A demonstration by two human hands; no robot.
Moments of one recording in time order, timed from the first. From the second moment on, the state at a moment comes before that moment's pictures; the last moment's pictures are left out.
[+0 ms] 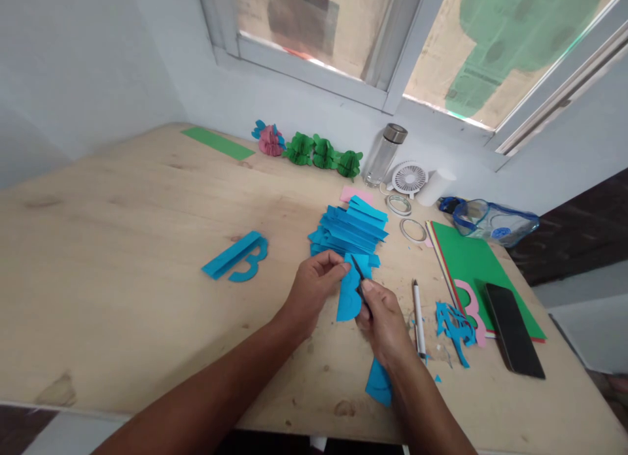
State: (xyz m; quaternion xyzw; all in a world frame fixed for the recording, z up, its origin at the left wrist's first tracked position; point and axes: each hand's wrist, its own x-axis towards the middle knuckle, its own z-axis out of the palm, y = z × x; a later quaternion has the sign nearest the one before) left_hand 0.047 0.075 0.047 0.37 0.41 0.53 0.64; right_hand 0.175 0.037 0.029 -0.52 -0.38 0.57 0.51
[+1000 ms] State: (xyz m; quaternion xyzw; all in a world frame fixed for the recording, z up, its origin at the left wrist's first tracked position) left_hand 0.053 0.071 0.042 0.32 0.38 0.55 0.68; right_hand 0.172 0.035 0.024 -0.50 -0.33 0.58 0.54
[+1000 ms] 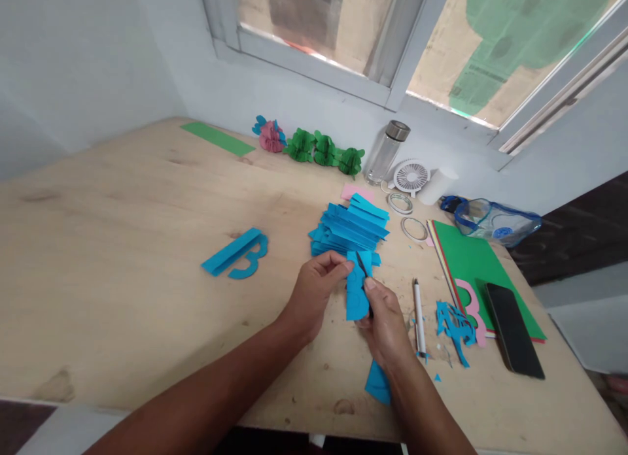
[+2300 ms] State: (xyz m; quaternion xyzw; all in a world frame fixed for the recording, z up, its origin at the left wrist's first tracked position) left_hand 0.052 0.074 0.042 0.32 0.38 0.54 0.68; right_hand 0.172 0.036 0.025 -0.51 -0.34 0.58 0.53
